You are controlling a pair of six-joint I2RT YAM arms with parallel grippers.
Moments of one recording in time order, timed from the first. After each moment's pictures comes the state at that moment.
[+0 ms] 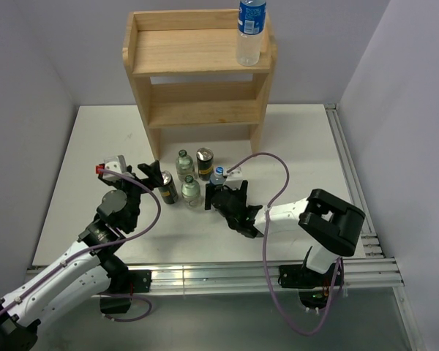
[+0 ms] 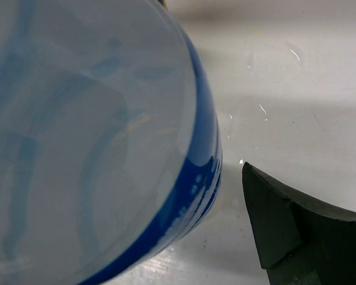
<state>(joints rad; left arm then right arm) -0.70 0.63 0.46 0.20 -0.70 -0.34 1.03 1.62 0.64 0.40 0.71 0.59</state>
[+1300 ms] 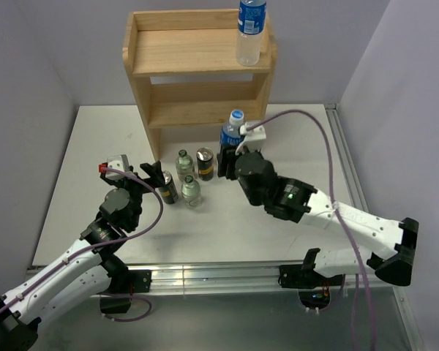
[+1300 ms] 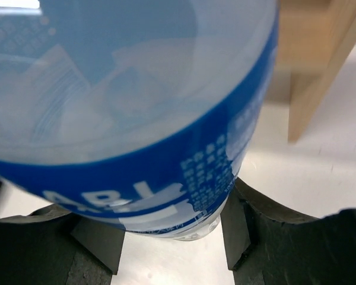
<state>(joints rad) -0.70 0.66 0.46 0.20 -0.70 -0.34 1.06 1.17 1.12 -0.27 0.75 0.40</state>
